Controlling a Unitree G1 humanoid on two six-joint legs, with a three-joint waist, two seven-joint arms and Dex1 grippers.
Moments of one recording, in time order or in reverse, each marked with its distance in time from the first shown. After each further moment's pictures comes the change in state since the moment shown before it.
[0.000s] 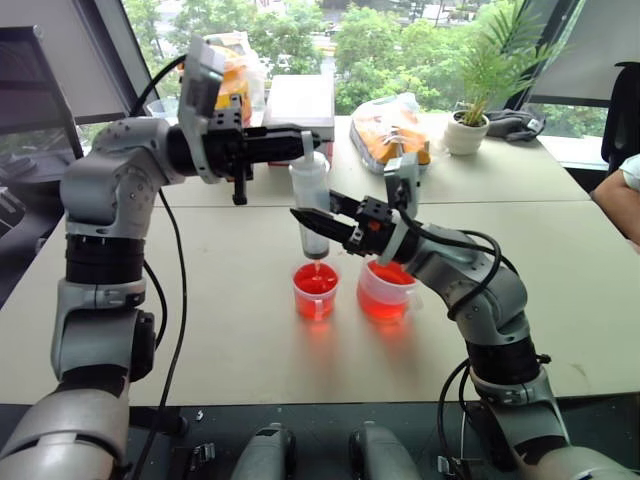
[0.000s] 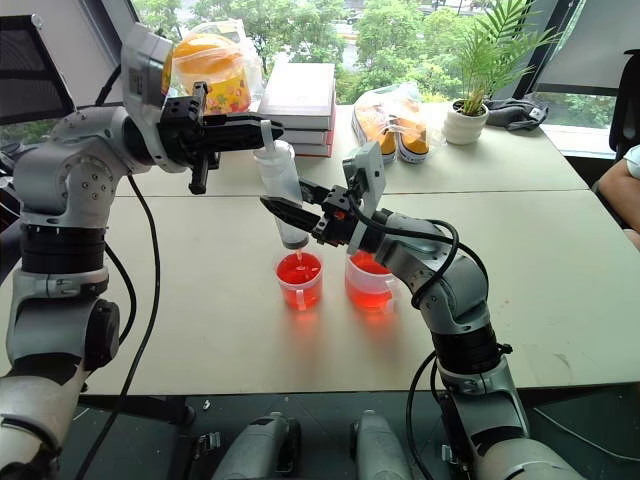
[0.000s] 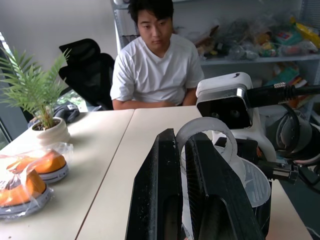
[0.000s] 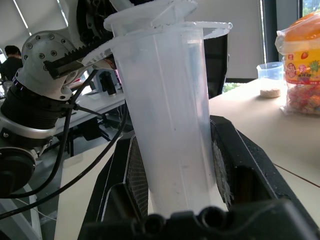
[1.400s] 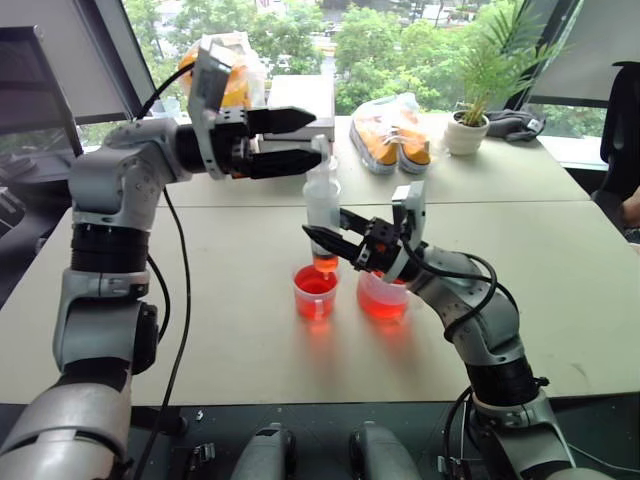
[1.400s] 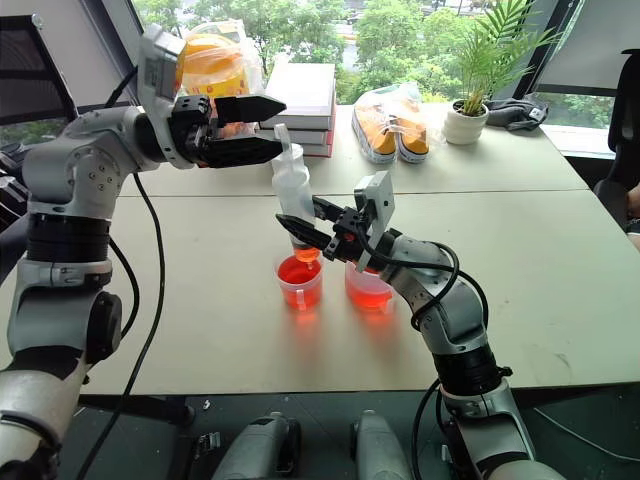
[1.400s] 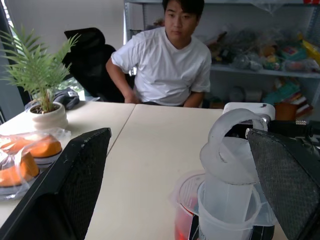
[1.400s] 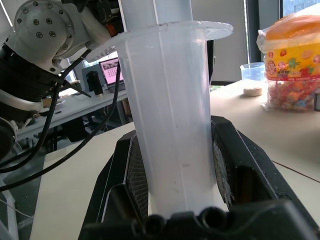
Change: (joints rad) left arm -0.067 -0.029 -0.023 0.132 0.001 0.015 0.038; right arm 0.138 -0.010 0.026 0.042 -0.101 -0.206 0.066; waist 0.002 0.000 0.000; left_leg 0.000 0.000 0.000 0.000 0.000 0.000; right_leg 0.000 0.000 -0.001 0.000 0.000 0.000
